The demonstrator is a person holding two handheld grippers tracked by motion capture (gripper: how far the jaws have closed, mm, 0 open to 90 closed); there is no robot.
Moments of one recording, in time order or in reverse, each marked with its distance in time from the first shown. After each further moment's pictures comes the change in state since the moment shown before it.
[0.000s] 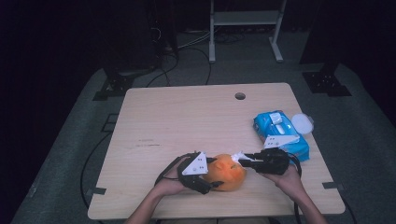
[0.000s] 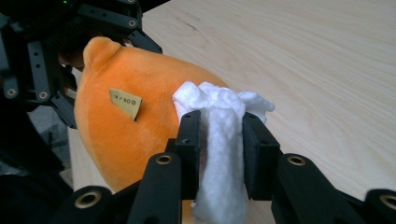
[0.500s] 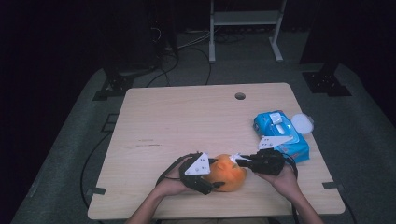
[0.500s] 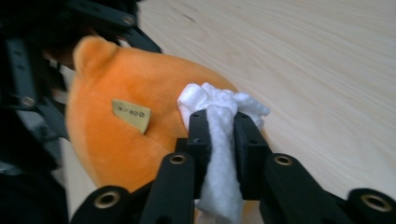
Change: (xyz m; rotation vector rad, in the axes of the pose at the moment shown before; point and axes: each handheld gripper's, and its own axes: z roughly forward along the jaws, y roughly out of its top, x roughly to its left) left arm 0.001 0.003 0.002 0.011 0.010 -0.031; right arm 0.006 0.003 0.010 0.039 -0.069 -0.011
